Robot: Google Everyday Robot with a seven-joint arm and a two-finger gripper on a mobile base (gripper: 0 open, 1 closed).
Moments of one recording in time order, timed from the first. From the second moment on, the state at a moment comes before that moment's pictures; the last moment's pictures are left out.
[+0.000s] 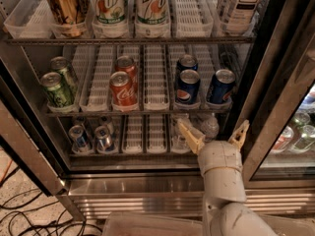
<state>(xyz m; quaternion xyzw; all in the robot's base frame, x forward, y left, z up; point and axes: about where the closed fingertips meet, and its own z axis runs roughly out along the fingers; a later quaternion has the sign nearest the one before) 0.516 -0.172 0.821 0.03 0.67 -0.04 0.74</state>
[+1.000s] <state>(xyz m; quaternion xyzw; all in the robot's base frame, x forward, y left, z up) 0.522 -0.172 0.821 0.03 0.67 -0.05 0.74</state>
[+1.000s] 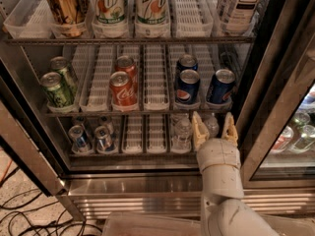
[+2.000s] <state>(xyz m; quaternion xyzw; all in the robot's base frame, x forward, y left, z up) 0.575 -0.178 0.835 0.05 0.66 -0.05 0.75</state>
